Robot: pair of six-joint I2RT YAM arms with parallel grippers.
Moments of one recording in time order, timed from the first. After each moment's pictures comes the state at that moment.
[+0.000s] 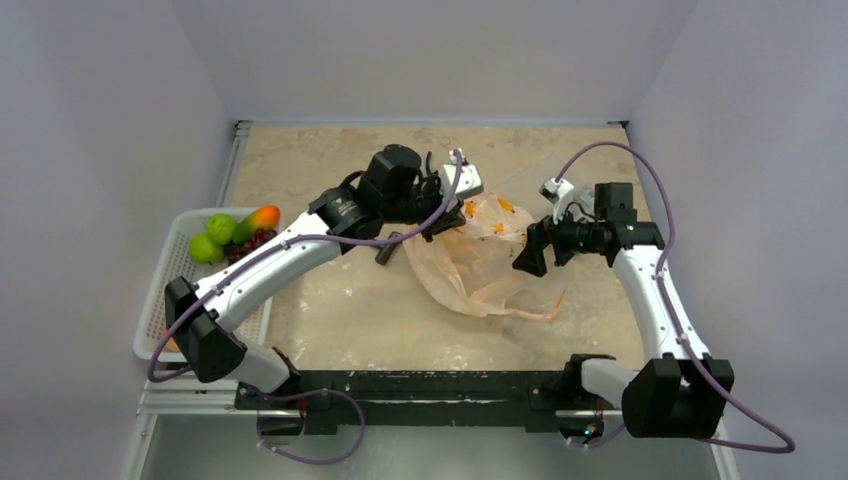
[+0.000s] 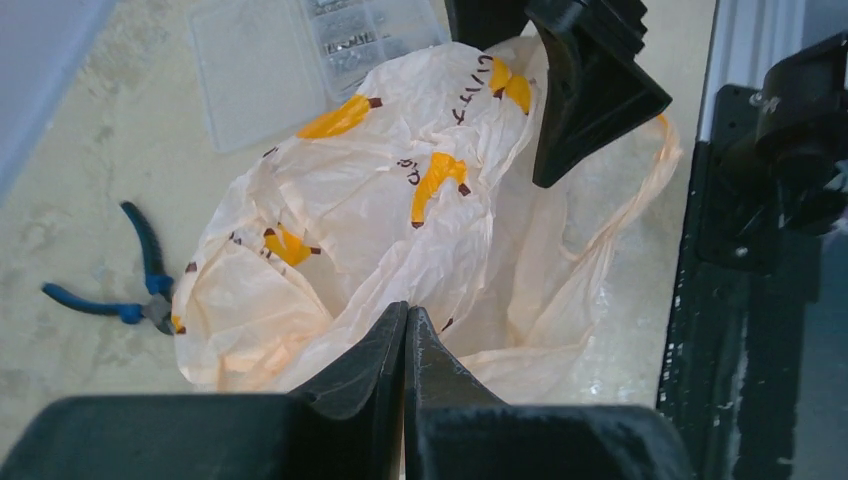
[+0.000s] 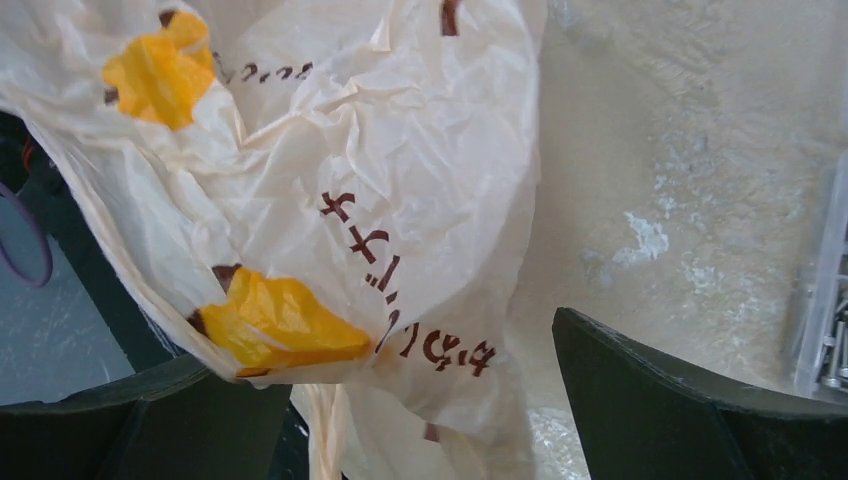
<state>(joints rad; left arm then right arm) -0.85 1.48 1.47 -0.47 0.35 0.30 -0.03 1.13 0.99 -0.84 -0.78 -0.40</state>
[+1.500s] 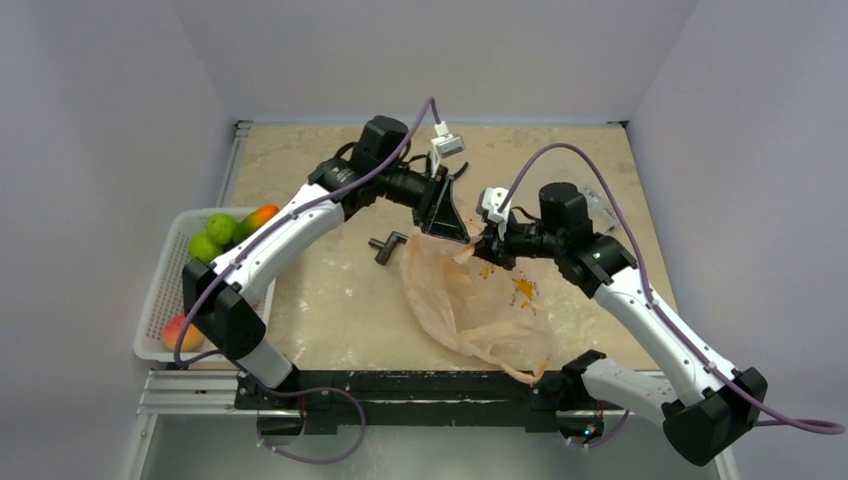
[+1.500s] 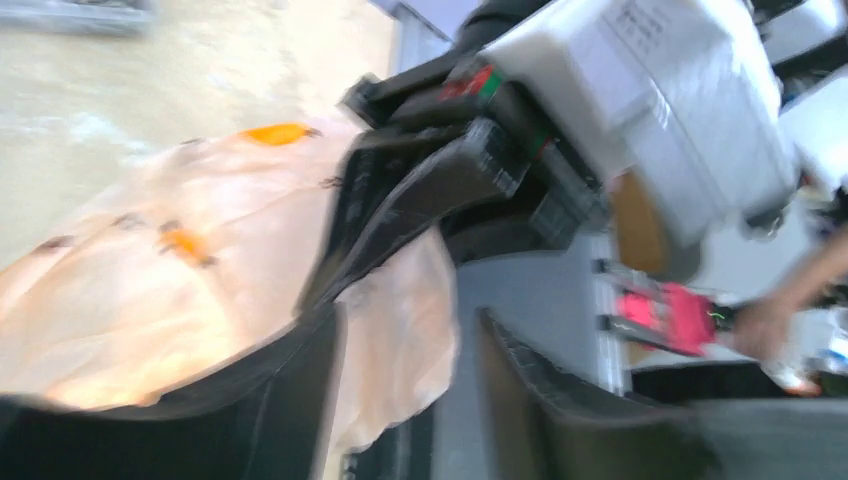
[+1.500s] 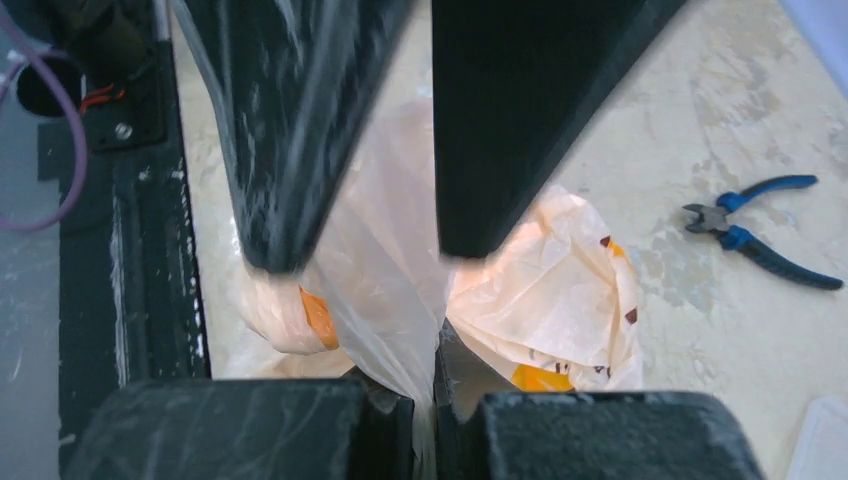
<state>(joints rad) -0.68 1.64 1.62 -0.58 1.06 -0.23 0.50 1.03 0.98 -0.49 -0.69 -0.43</state>
